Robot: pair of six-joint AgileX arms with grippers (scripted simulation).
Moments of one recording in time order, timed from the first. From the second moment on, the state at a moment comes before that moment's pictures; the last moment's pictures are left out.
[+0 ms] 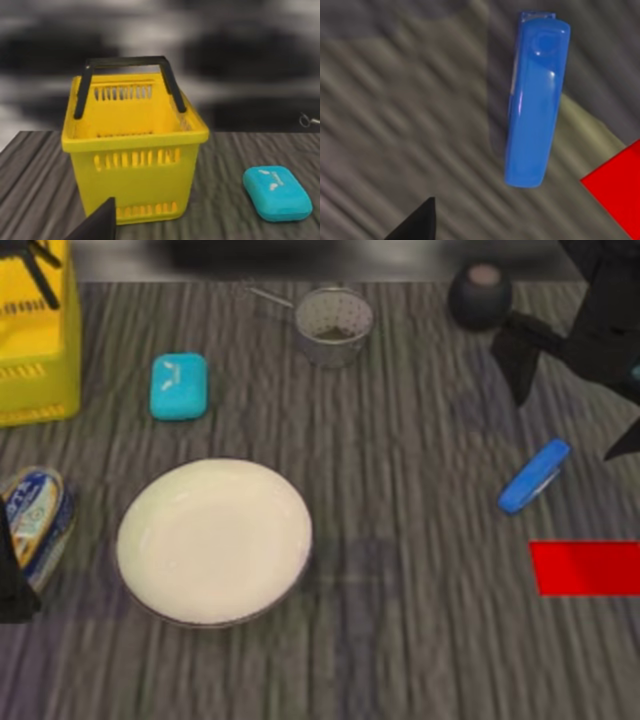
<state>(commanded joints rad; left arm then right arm) 0.00 0.00 0.00 0.00 0.00 0.00 0.26 2.08 1.78 -1.21 0.01 1.00</state>
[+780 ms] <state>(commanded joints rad) 0.00 0.00 0.00 0.00 0.00 0.00 0.27 2.20 1.82 -1.18 0.01 1.05</state>
